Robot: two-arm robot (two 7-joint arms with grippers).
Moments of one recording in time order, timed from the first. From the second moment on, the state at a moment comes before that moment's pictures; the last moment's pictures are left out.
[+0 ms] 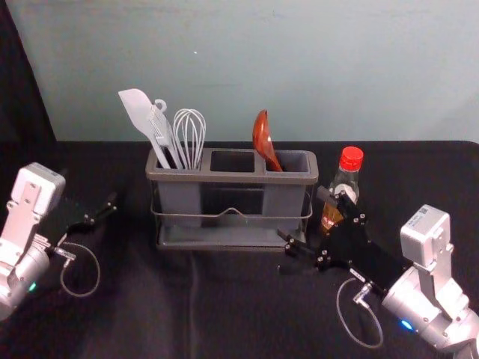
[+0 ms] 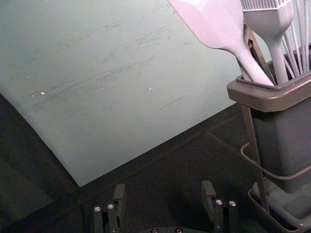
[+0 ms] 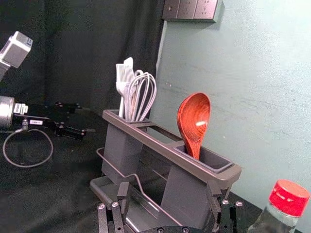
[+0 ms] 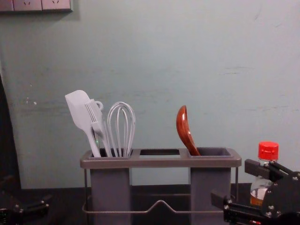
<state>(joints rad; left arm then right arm) -0.20 0.60 0.45 -1.41 -0.25 -0.12 0.03 0.02 0.41 -0.29 -1.58 0.16 -0.30 0.41</state>
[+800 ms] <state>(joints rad) -0.20 0.60 0.45 -1.41 -0.25 -0.12 0.03 0.02 0.41 -0.29 -1.58 0.16 -0.30 0.41</state>
